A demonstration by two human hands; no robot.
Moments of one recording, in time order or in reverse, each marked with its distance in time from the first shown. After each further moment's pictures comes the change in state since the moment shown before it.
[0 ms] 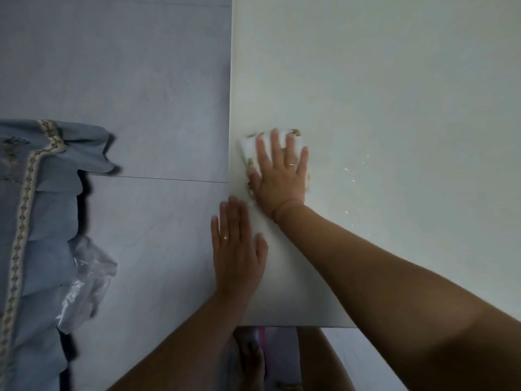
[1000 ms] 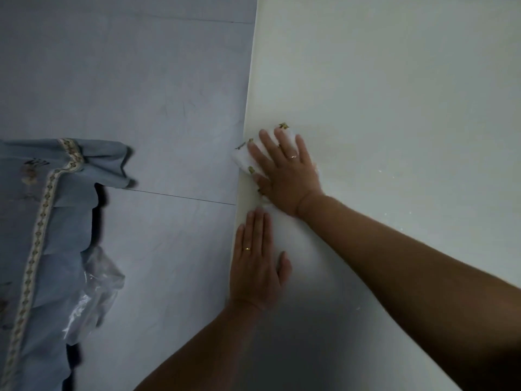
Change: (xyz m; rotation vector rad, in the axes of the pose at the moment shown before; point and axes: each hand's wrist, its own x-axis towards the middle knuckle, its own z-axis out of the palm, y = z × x) left_hand 0.083 0.020 0.014 -0.095 -0.033 0.028; right_hand 0.114 0.022 -0.034 -0.114 -0.033 -0.449
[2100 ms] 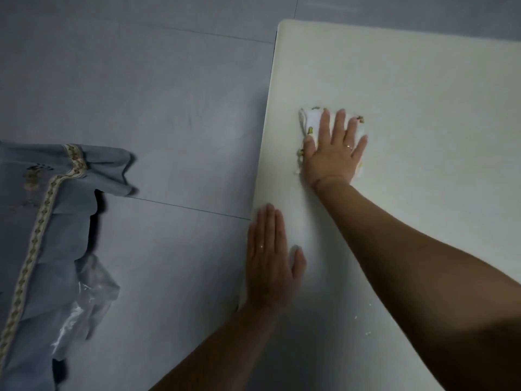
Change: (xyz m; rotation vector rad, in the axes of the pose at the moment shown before) left_hand 0.036 0.008 -0.020 -0.139 0.120 -0.065; right_hand 0.055 0.038 -0.020 0.139 0.043 0.645
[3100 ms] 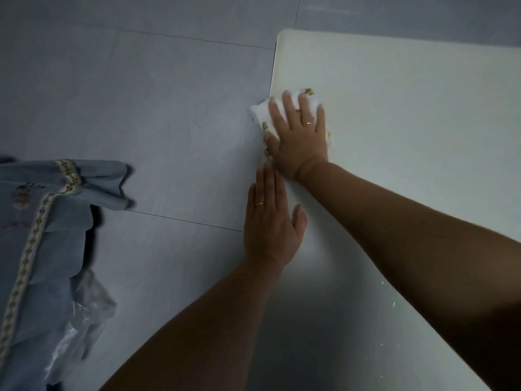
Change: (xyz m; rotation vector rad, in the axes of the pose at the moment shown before) left_hand 0.119 -0.005 0.007 0.122 -0.027 -0.016; right_hand 0.061 -0.051 -0.003 -0.099 0.025 -0.414
